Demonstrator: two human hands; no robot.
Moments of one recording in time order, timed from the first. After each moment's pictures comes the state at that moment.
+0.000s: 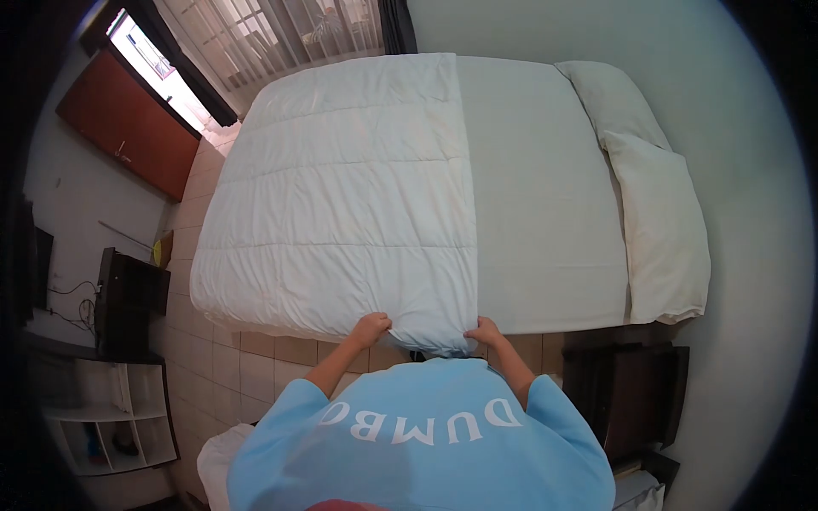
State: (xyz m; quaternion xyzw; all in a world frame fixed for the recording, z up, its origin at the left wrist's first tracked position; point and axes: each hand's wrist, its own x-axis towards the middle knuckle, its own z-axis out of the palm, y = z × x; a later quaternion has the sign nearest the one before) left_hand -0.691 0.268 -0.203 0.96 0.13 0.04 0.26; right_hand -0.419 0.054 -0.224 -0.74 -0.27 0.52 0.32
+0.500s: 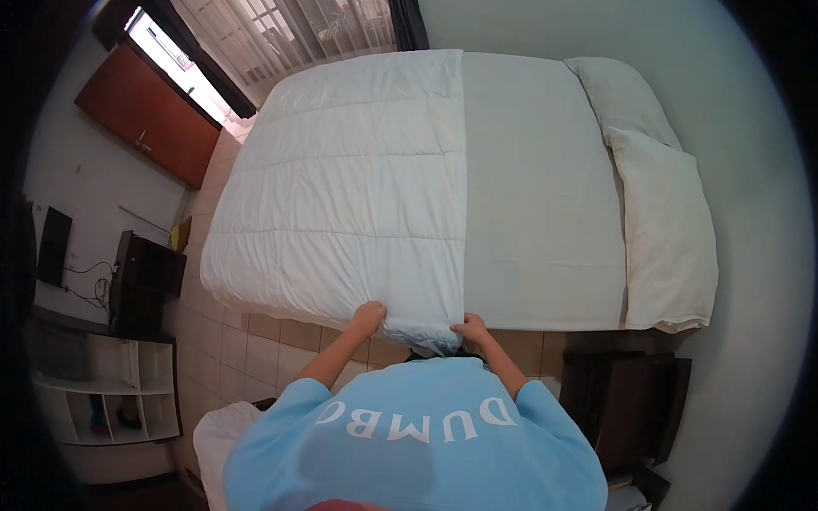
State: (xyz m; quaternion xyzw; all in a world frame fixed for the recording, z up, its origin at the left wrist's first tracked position) left_hand -0.660 0.227 -0.197 0.96 0.25 -0.09 0.08; right_hand -0.414 0.040 -0.216 -0.71 -0.27 0.55 0.36
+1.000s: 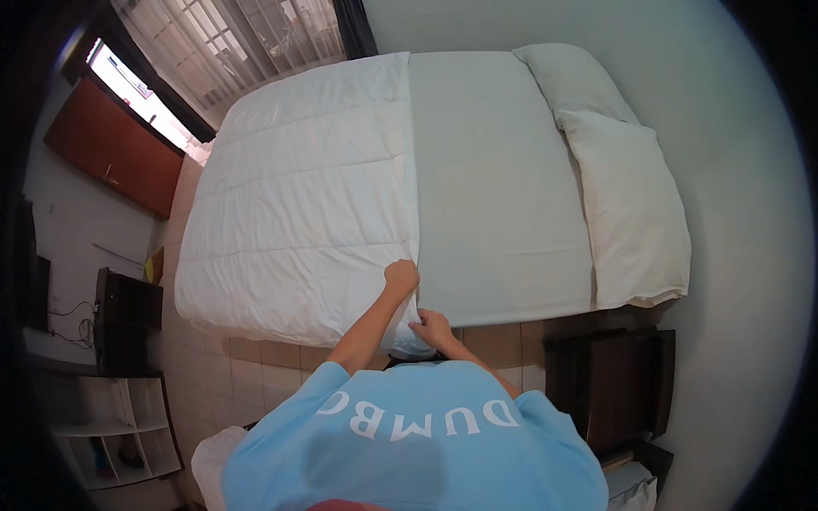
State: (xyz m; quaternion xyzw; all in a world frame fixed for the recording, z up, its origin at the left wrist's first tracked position) left_hand -0.436 0.203 -0.156 0.91 0.38 -0.10 0.16; right_hand -0.428 0.035 -0.155 -0.73 -0.39 0.41 0.39
